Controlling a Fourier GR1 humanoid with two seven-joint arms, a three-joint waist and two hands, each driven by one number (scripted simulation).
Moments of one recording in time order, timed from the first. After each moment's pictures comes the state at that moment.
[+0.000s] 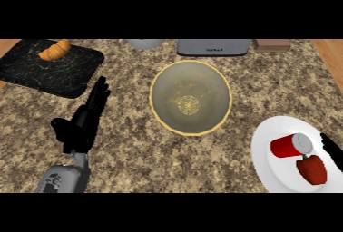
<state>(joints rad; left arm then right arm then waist) -0.16 0.07 -0.06 -1.54 -0.04 0.09 0.10 0.20 -0.29 -0.35 -1.47 0.34 0.33 -0.20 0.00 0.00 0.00</state>
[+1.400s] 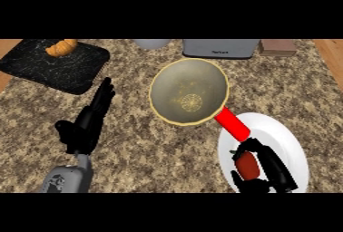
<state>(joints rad) -0.16 0.05 -0.07 -1.55 -0.05 0.05 0.10 0.10 -0.09 0.06 -1.44 0.60 0.14 -0.24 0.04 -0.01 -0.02</state>
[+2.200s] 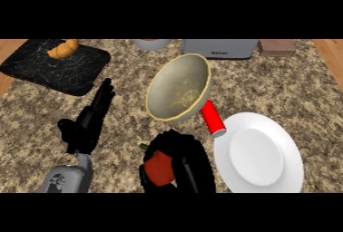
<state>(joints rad) -0.16 0.05 -0.06 -1.53 -0.06 0.05 0.10 -0.23 0.00 0.78 -1.72 0.75 -0.50 0.36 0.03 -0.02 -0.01</state>
